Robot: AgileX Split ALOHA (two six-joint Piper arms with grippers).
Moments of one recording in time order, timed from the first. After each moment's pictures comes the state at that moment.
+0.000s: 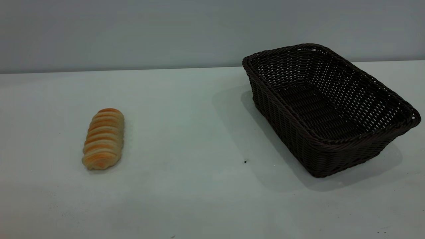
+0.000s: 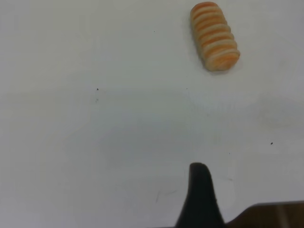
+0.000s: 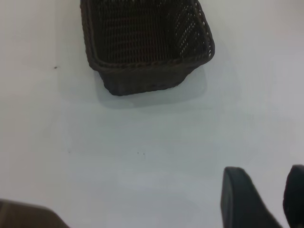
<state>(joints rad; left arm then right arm) 0.00 -0.02 -0.49 -0.02 1.13 0.01 0.06 -0.02 -0.47 0.07 1.14 -0.14</state>
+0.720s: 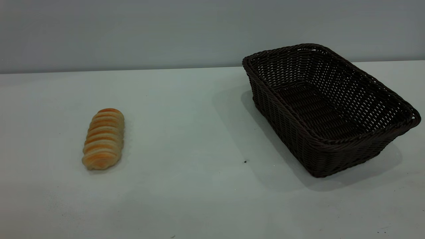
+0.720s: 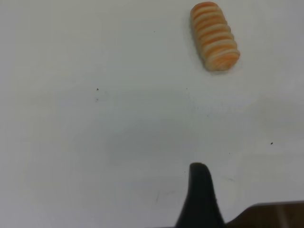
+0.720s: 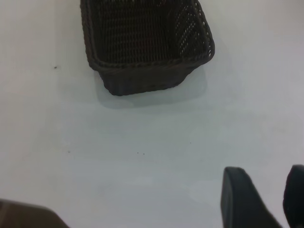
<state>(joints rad) 0.00 -0.02 -0.49 -0.02 1.13 0.01 0.06 -0.02 -0.47 0.07 1.14 -0.14</state>
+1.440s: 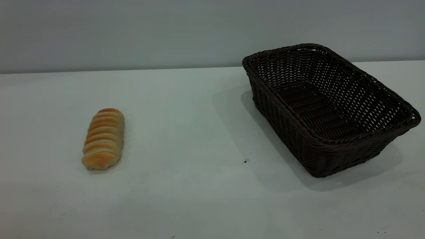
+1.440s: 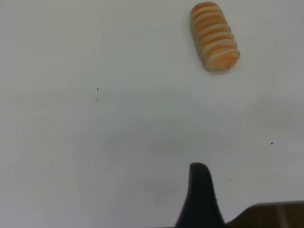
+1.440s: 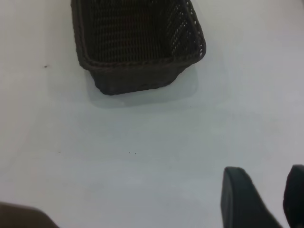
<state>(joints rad) 0.00 -0.02 -0.49 -0.02 1.13 0.01 0.06 -0.02 -0.47 0.04 1.14 -0.13</state>
